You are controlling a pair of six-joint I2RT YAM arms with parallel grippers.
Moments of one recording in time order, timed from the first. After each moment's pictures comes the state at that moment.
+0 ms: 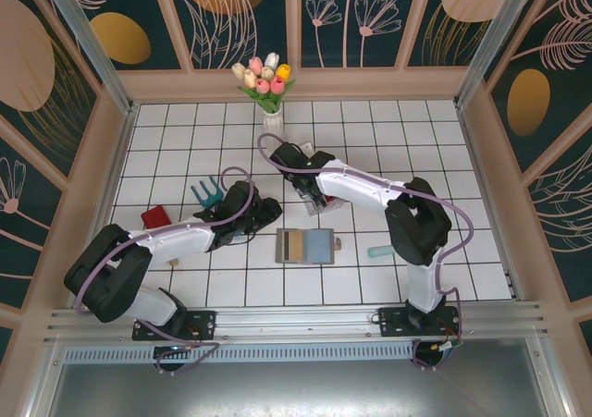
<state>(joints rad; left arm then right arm) -0.67 1.45 0.62 0.08 0.09 -1.11 0.84 1.93 1.51 -0.80 0.57 0.37</state>
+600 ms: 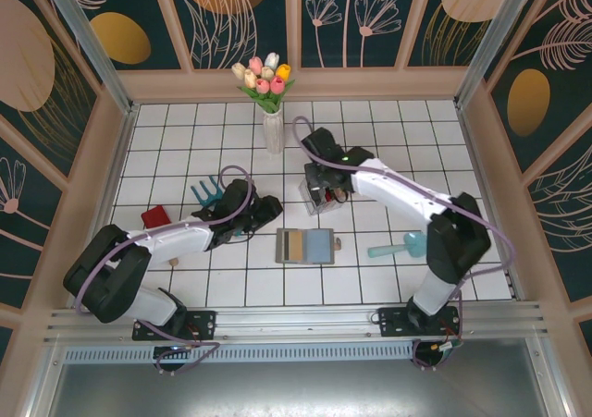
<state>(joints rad) -0.64 1.44 0.62 0.09 0.15 -1.11 0.72 1.66 1.35 -0.68 0.21 0.42</state>
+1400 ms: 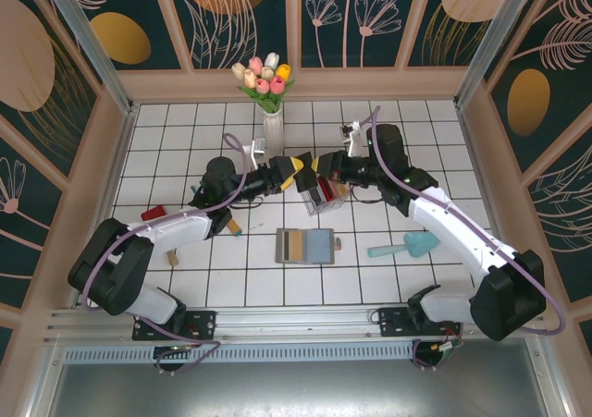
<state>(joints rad) -0.56 1.49 0.70 0.81 0.64 -1.31 0.51 1.27 1.02 -0.22 -0.57 0.72</state>
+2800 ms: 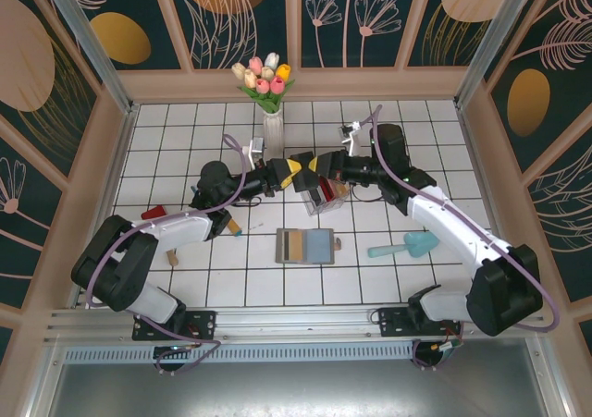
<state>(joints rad) -0.55 1.52 0.67 1.00 0.70 -1.46 0.46 1.30 0.98 -0.12 -0.70 0.75</state>
